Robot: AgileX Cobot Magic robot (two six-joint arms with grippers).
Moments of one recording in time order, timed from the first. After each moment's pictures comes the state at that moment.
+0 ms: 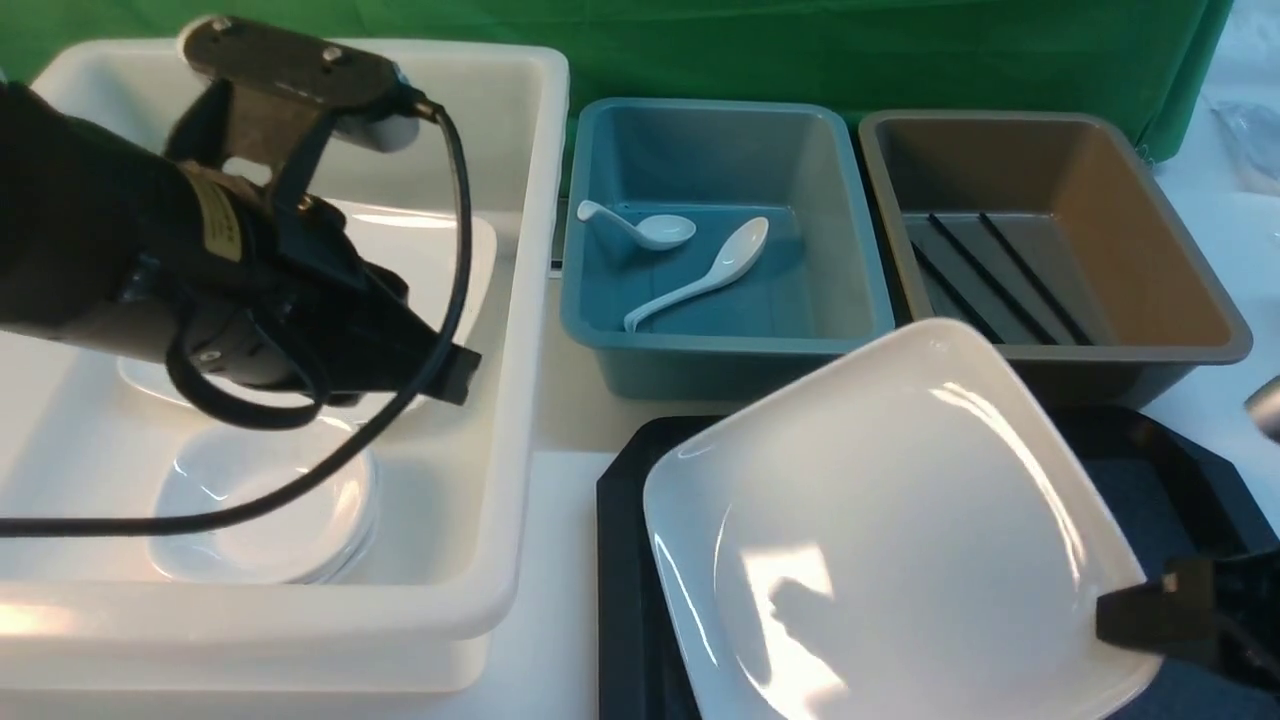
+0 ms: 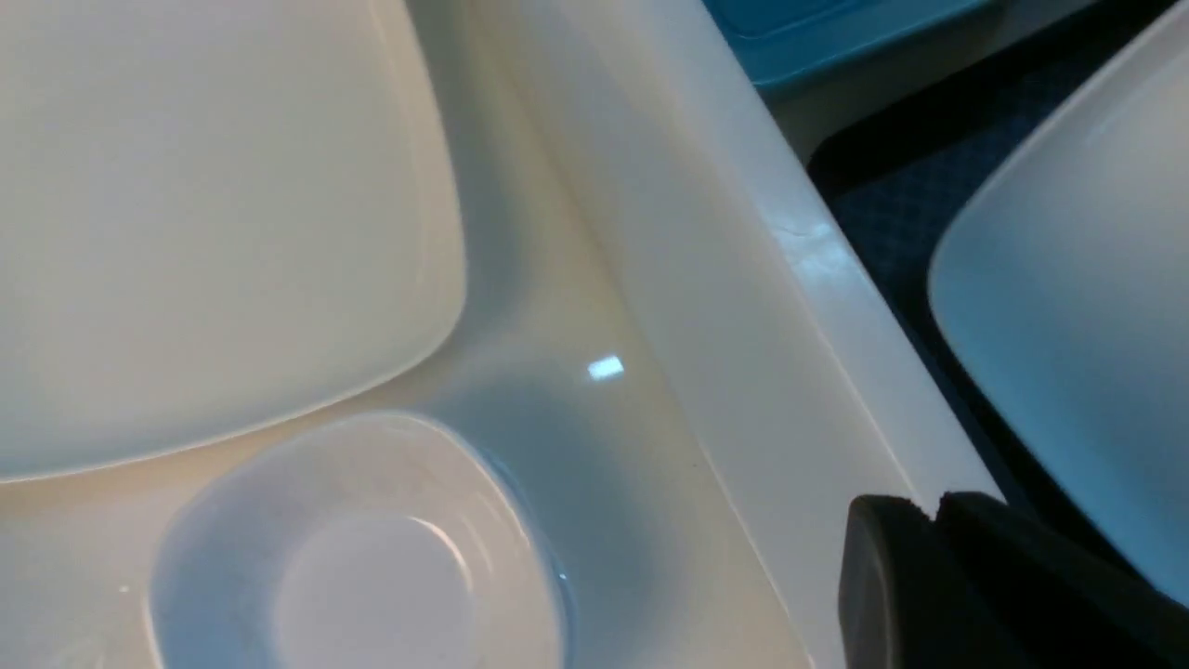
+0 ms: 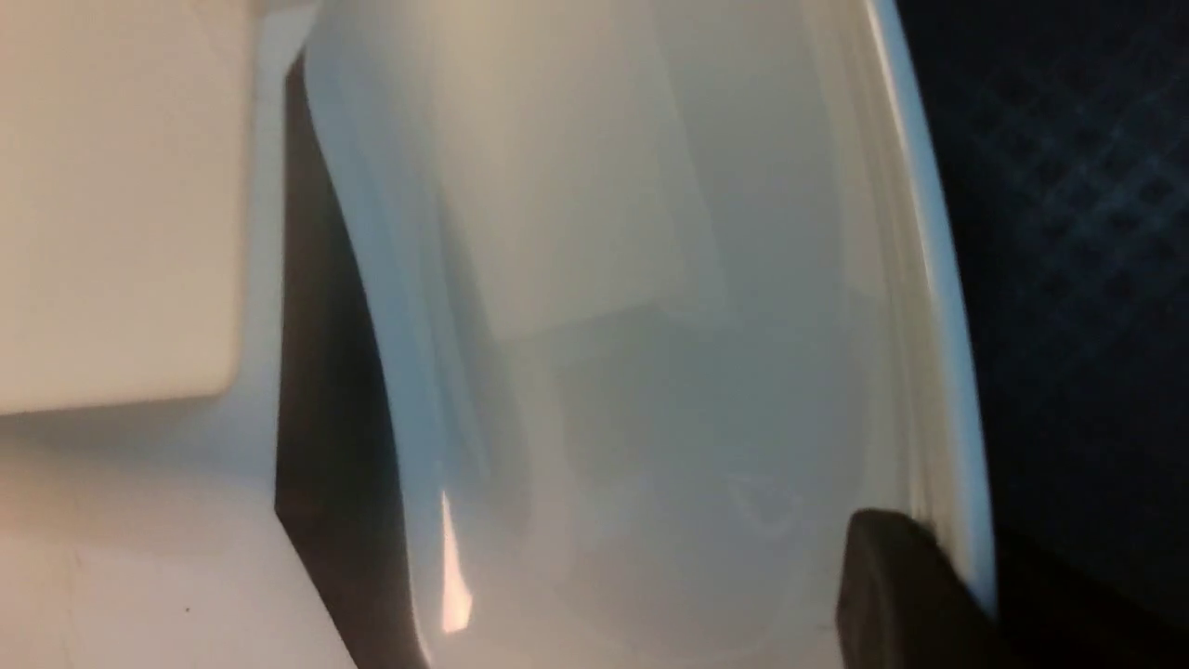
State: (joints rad) right arm -0.08 1.01 -0.56 0.78 0.69 -0.45; left arm -0.50 1.23 -1.10 0.13 0.84 -0.11
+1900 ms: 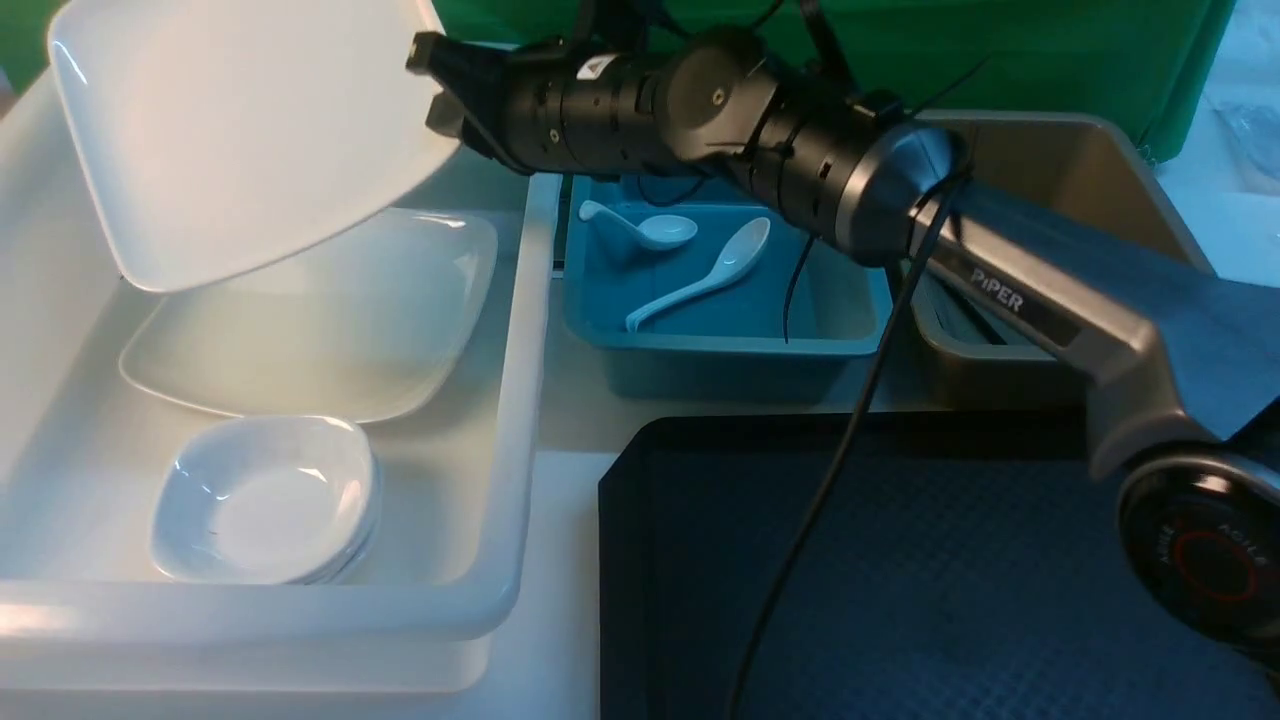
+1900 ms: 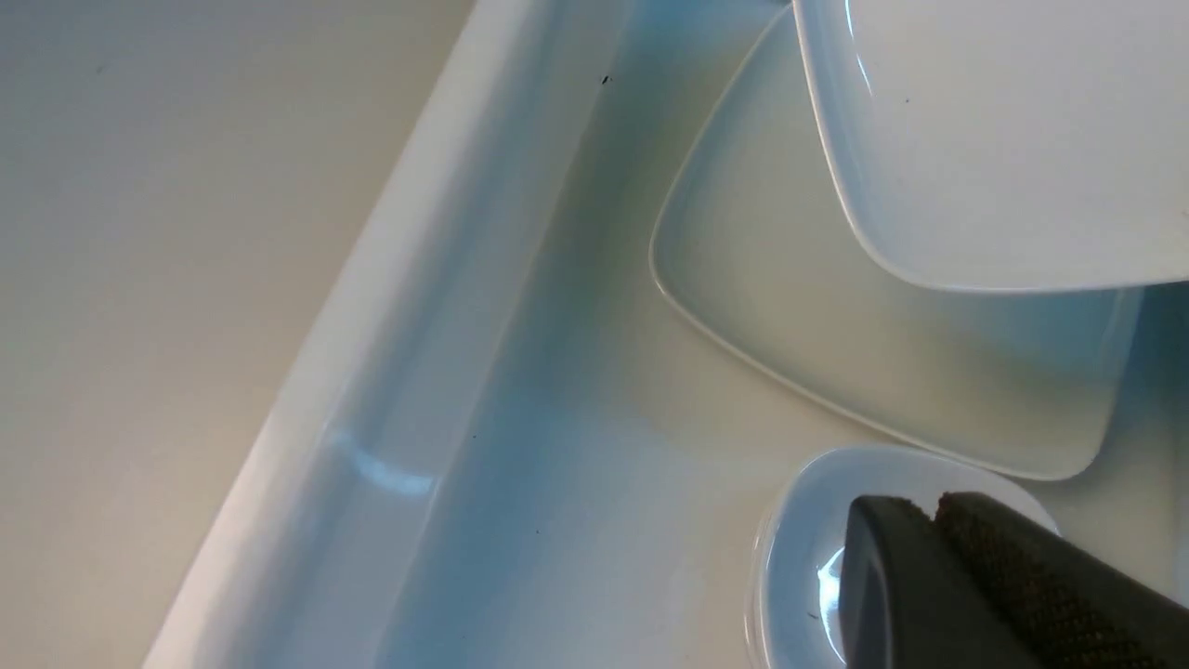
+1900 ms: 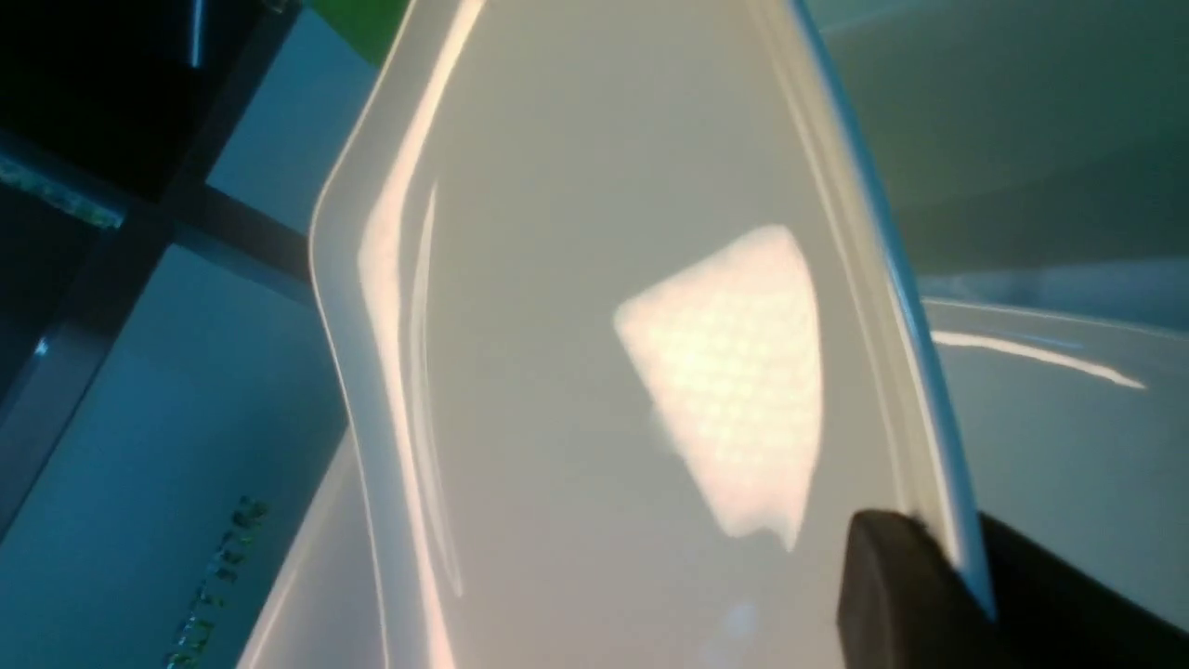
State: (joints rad) right arm 0.64 2.32 -2.16 0.71 0.20 0.10; left arm 0.17 0.95 -1.02 0.08 0.87 -0.20
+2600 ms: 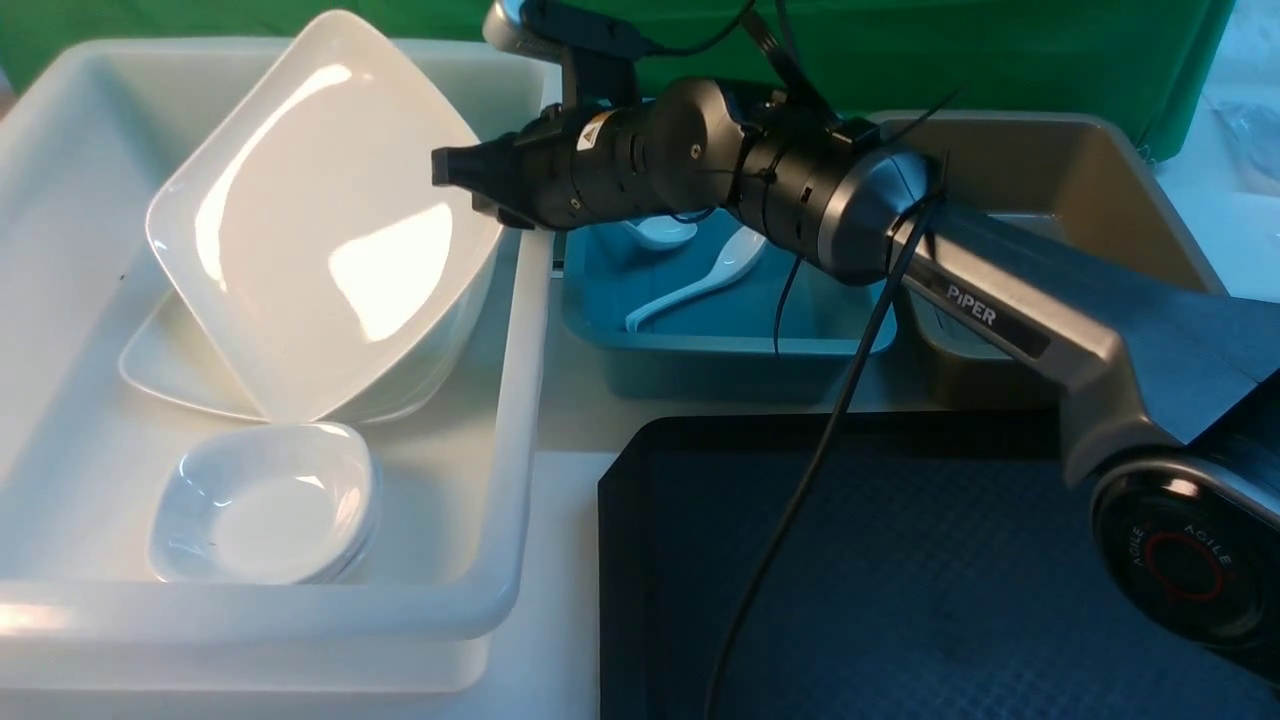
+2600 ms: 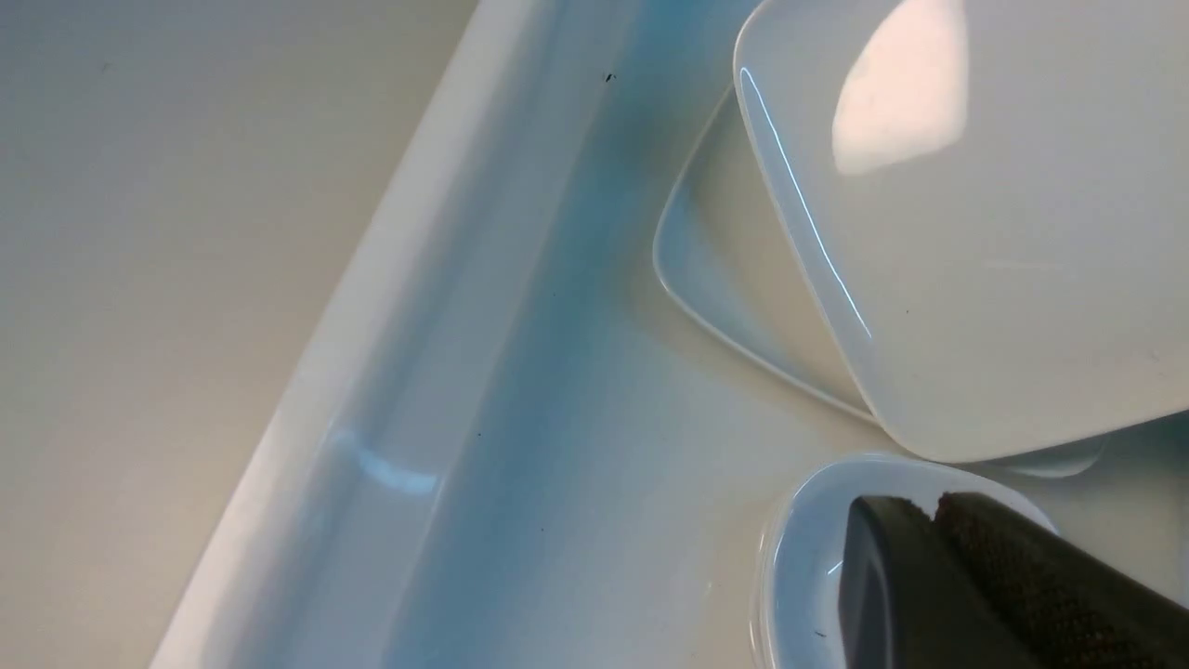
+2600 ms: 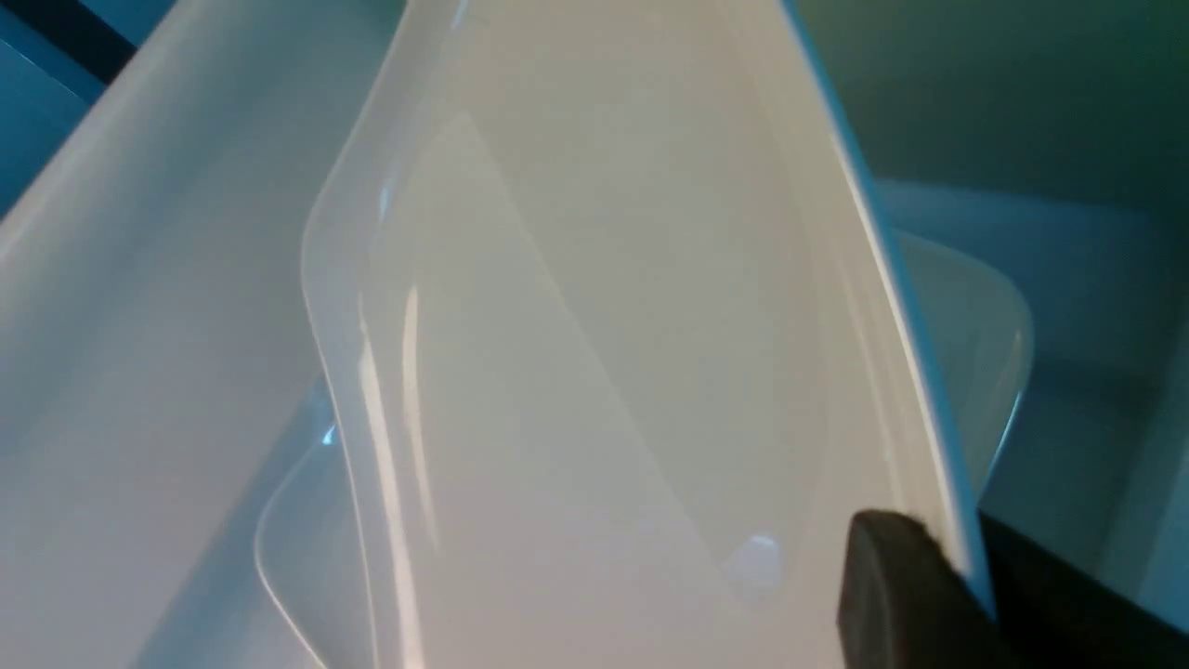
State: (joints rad) right arm 0.64 2.34 -2.16 0.36 0.31 0.11; left arm 0.17 0.95 -1.02 0.08 0.87 -0.19
